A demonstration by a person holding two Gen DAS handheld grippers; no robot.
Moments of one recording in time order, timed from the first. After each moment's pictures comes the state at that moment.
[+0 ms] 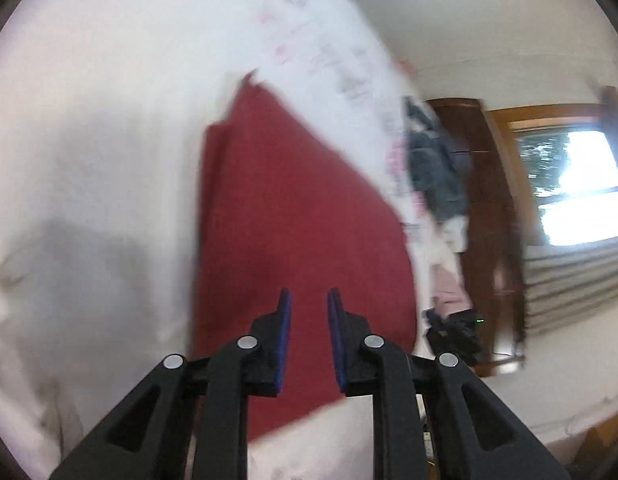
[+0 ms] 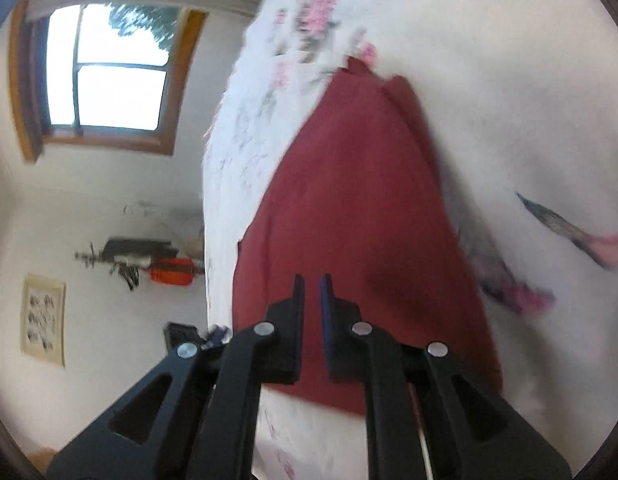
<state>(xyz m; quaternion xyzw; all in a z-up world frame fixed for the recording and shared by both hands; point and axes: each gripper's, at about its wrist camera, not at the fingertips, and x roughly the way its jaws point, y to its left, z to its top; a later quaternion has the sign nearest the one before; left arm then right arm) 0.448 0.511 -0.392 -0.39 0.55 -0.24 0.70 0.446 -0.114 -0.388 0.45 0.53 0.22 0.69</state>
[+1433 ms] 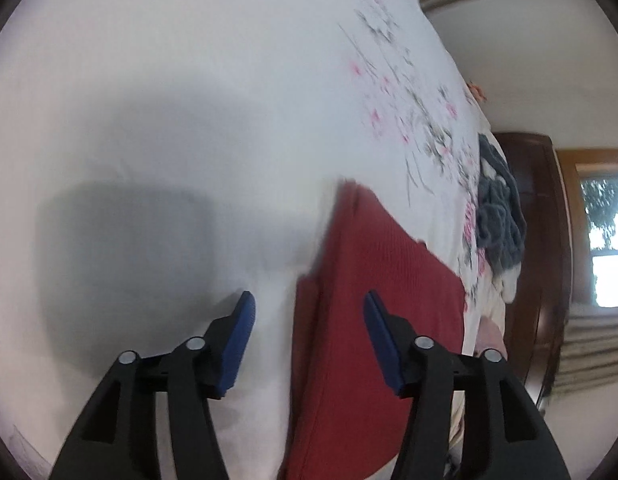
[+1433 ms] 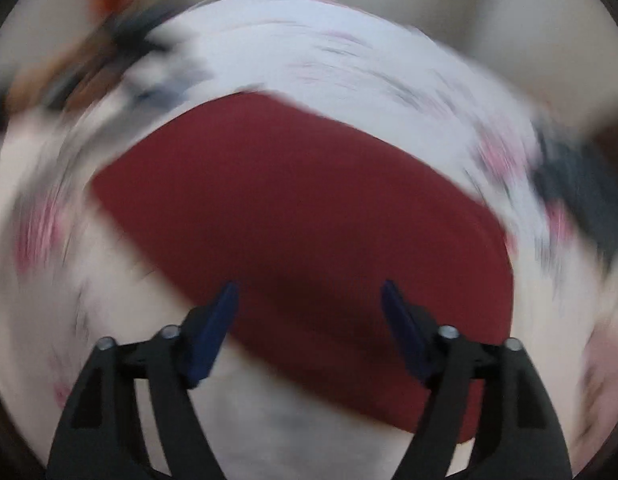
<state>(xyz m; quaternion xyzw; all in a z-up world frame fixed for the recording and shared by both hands) 0.533 0.565 -0.391 -0.38 0.58 -0.15 0.70 0.281 0.170 -0.311 -0.32 0.42 0.25 0.81</state>
